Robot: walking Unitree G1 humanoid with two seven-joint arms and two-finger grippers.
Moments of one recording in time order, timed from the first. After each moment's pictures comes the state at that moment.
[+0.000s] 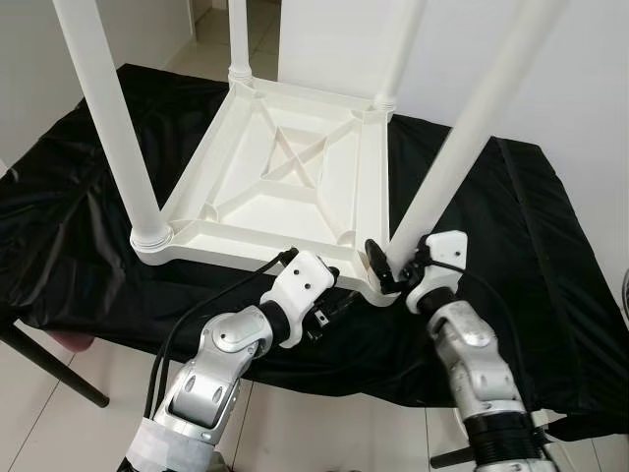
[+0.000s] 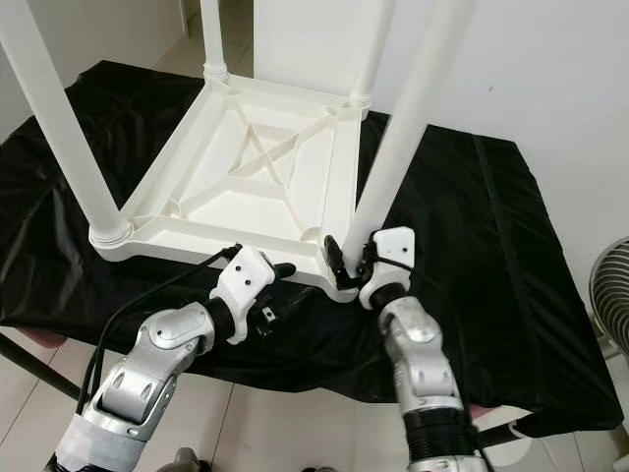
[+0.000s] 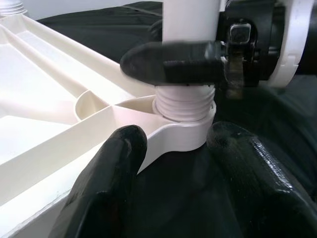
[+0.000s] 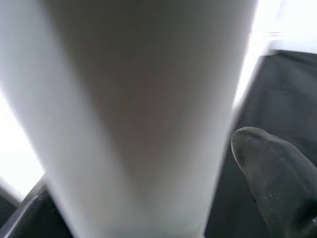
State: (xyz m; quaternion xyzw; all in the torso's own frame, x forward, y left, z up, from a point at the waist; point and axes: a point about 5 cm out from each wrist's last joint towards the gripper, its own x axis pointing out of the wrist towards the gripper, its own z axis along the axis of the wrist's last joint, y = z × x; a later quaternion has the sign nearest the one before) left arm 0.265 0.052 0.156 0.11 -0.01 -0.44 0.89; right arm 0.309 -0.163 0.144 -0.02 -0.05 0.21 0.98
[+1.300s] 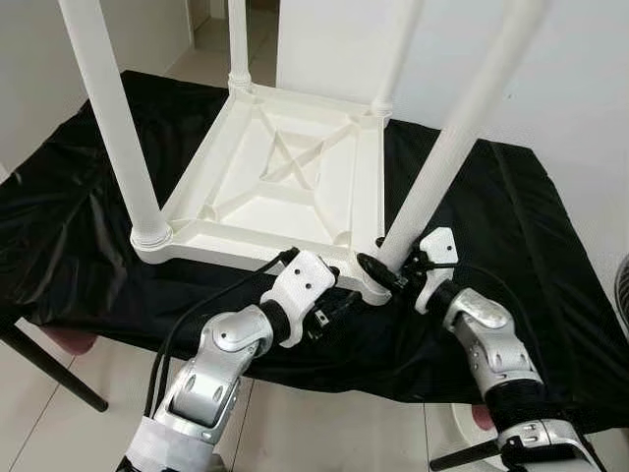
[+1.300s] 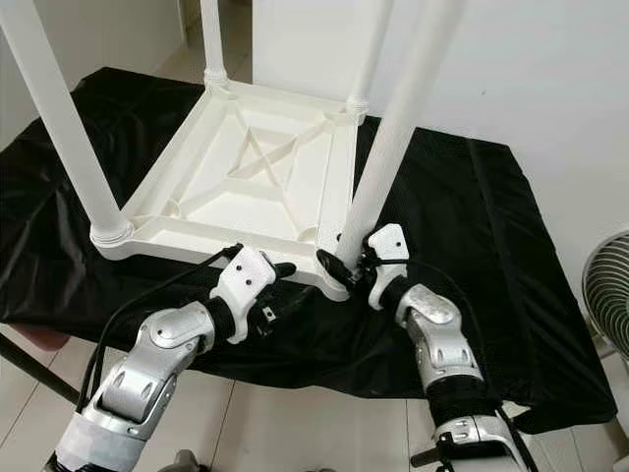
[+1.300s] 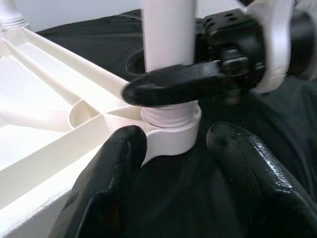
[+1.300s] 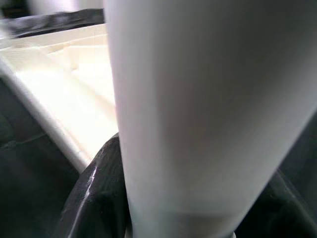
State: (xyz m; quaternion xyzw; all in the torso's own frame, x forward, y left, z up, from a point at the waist) left arm 0.264 0.052 0.155 0.12 -0.01 -0.45 0.89; right arm 0.324 -0.154 0.130 -0.05 -0.03 0.28 0.96
